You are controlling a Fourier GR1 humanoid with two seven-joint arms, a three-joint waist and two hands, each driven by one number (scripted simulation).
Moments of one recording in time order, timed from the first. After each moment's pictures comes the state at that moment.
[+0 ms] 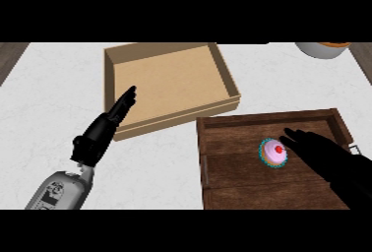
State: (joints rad) left arm -0.23 0.30 -0.30 -1.50 0.09 0.04 0.04; right arm -0.02 -0.84 0.32 -2.22 0.33 0.35 0.45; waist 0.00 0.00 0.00
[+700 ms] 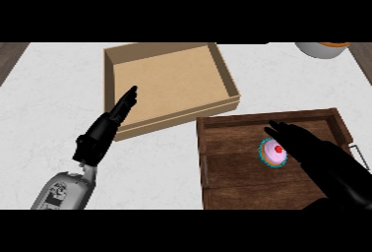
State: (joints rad) left arm -0.21 0.23 -0.24 -1.52 0.01 -0.02 0.07; right arm -0.06 -0.62 0.34 -2.03 0.56 0.41 0.34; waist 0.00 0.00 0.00
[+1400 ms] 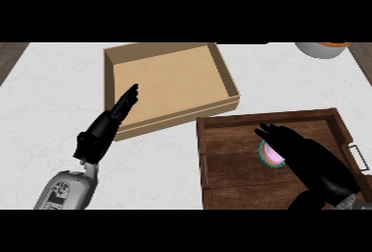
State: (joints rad) left arm -0.22 0.17 -0.18 -1.52 -0.05 -0.08 0.09; right arm -0.07 -0.48 0.32 -1.91 0.73 0.50 0.26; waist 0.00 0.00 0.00
